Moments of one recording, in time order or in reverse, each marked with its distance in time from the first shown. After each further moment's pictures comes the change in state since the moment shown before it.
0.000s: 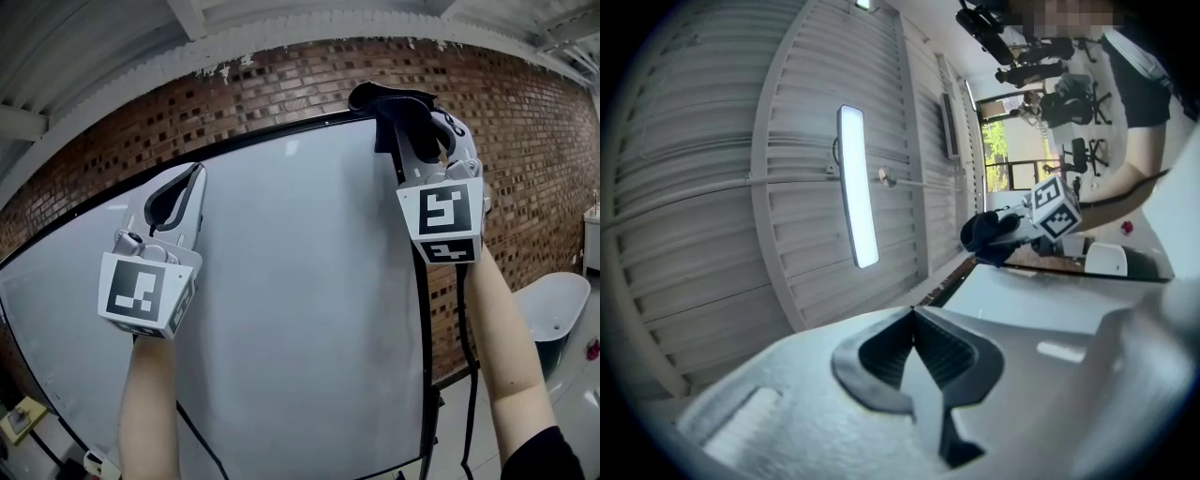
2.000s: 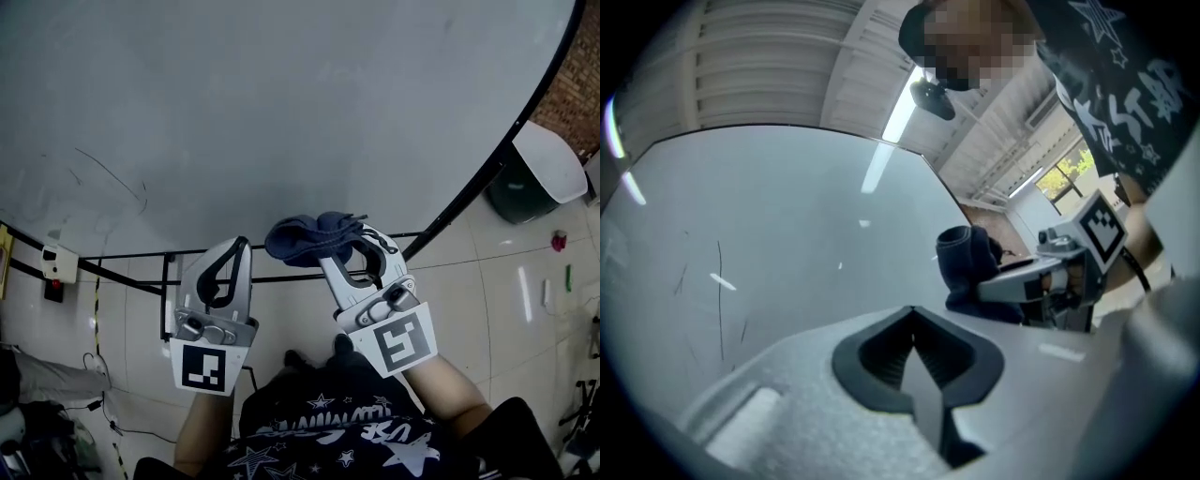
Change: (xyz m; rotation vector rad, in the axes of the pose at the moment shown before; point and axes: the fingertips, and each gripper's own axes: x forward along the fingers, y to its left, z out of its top) left arm -0.414 -0.317 -0.144 -0.671 0.599 -0.089; right arm -0.474 0.386 -0.015 0.867 0.533 0.859
